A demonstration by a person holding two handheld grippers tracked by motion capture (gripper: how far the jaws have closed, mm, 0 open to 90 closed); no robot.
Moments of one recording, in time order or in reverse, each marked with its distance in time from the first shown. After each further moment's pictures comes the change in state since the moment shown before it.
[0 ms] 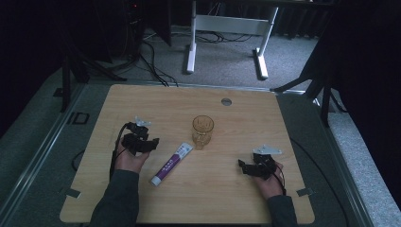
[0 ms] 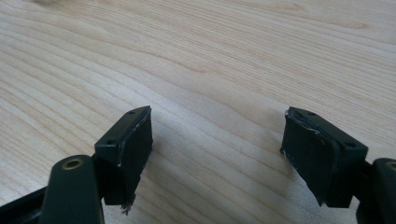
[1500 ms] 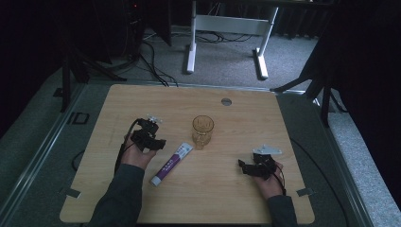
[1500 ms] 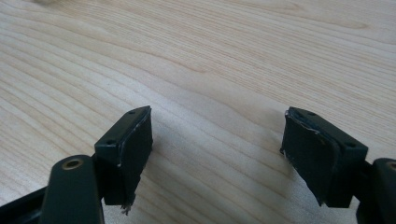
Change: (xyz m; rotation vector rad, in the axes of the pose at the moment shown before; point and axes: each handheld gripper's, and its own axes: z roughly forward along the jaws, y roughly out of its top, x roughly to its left) left arm -0.020 0.022 0.007 0.133 -0.026 0.068; right arm 0.000 0.000 0.000 0.000 0.000 -0.003
